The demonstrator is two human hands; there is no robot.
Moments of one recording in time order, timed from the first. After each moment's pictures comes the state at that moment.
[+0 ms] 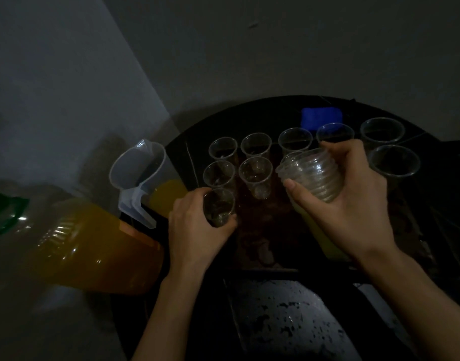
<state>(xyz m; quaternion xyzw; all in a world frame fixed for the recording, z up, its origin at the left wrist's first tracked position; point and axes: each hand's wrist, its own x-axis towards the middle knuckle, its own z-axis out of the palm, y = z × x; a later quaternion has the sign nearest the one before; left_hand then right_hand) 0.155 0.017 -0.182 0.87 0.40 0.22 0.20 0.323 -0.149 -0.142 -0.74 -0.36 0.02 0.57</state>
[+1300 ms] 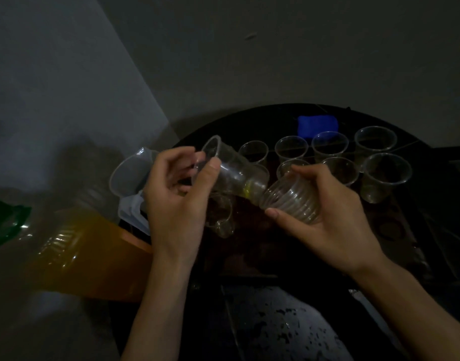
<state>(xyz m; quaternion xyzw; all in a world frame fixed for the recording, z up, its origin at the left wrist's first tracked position) 0.178 -0.009 -0.093 0.68 0.31 0.46 0.47 0.321 -0.153 -0.150 -0.75 -0.45 0.05 0.48</state>
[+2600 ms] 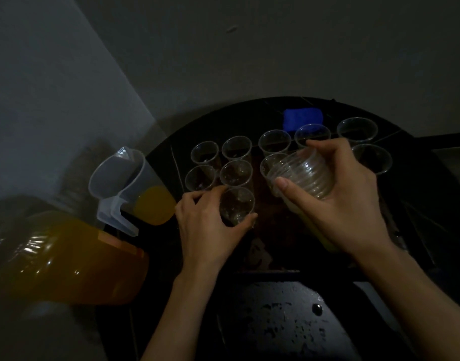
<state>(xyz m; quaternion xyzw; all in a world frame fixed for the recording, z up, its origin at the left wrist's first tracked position) 0.197 -0.013 -0.189 0.89 0.39 0.21 0.11 0.344 -0.166 -0.145 -0.74 -0.37 0.02 0.56</state>
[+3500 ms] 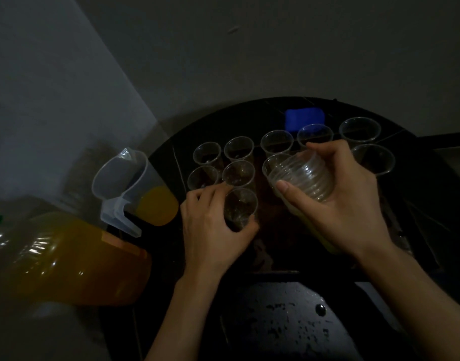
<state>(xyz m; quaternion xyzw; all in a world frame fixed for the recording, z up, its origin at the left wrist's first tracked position) 0.196 -0.020 -0.177 0.90 0.32 0.25 0.14 0.342 -0.163 -0.146 -0.74 -0.38 0.02 0.55</state>
